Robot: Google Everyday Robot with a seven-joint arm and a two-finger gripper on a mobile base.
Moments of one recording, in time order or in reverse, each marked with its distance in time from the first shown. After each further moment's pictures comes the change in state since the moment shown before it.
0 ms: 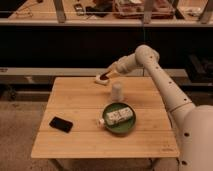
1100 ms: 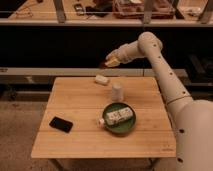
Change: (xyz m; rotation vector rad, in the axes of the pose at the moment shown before) arm -0.046 -0.029 -0.032 0.030 -0.065 -0.018
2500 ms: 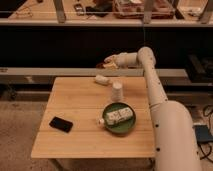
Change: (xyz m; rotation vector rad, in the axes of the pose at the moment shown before) arm 0.056 -0.030 0.074 0.051 -0.251 0.032
